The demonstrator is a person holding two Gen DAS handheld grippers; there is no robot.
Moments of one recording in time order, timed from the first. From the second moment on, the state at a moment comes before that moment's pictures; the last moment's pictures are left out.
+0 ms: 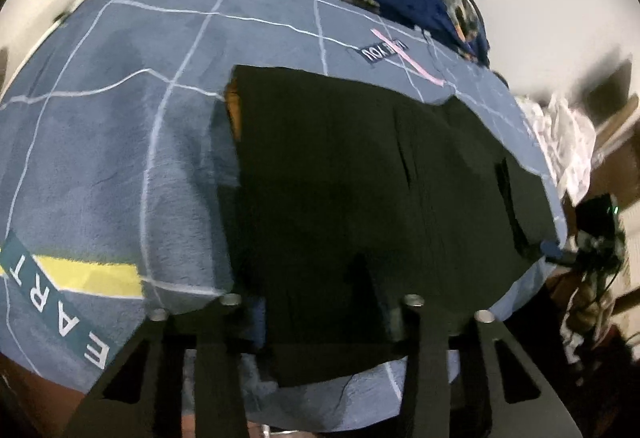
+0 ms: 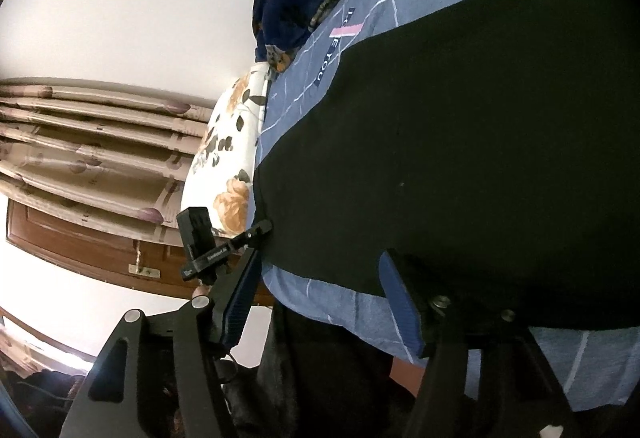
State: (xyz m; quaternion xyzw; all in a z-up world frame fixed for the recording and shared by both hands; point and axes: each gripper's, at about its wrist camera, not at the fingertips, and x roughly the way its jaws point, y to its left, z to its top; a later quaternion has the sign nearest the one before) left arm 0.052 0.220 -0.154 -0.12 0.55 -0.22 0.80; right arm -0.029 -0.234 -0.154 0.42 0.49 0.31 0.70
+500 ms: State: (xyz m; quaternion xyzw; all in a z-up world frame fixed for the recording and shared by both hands) left arm 0.034 0.187 -0.073 -0.20 0.48 -0.26 0.81; right arm -0.012 -0.205 -0.140 0.43 0.47 0.36 0.68
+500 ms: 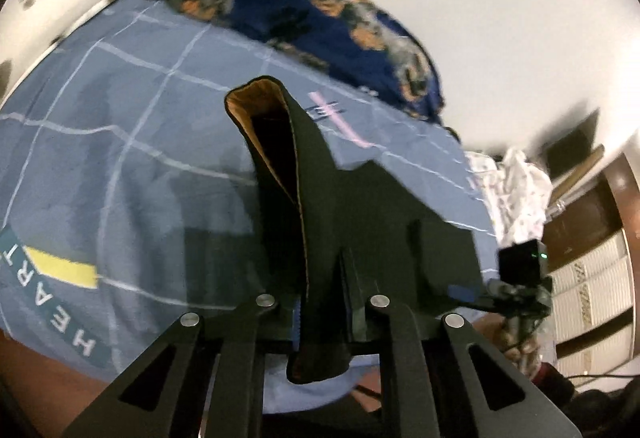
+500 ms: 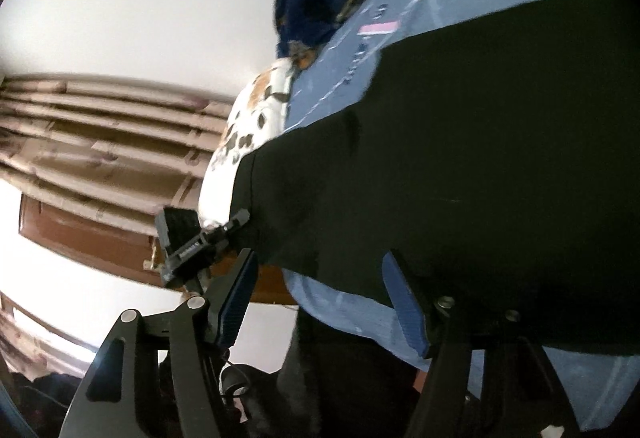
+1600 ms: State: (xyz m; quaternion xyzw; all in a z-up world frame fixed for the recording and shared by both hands) left arm -0.006 0.056 -0.055 -0.05 0.42 -0.29 0.86; right arm 0.027 -0.187 -0.171 0.53 0.50 0.34 0.59
